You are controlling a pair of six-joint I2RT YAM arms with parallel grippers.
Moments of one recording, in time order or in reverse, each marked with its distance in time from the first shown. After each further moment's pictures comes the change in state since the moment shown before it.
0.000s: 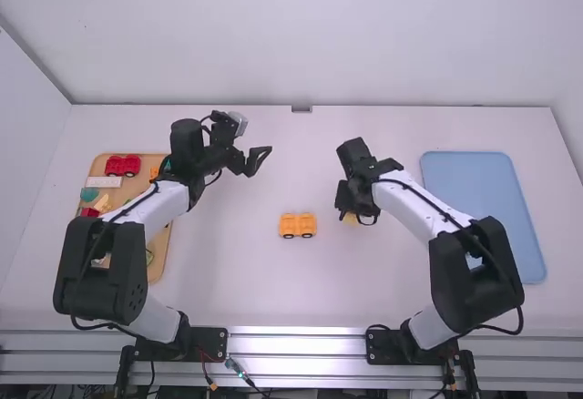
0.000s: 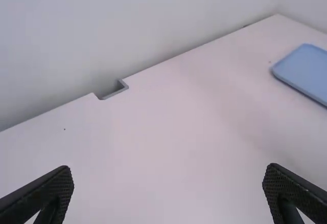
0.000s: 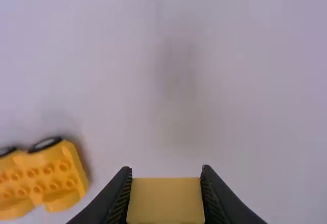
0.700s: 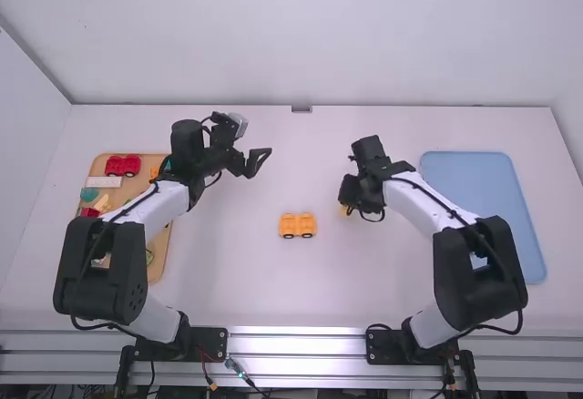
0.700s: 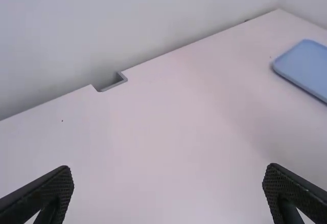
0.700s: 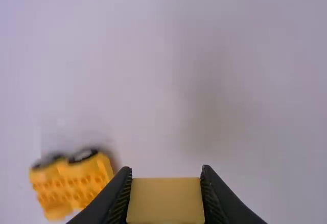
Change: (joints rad) left arm 0.002 0.000 0.000 -0.030 -0.003 0.000; right arm -0.049 0.000 -0.032 0.117 -0.161 -0.151
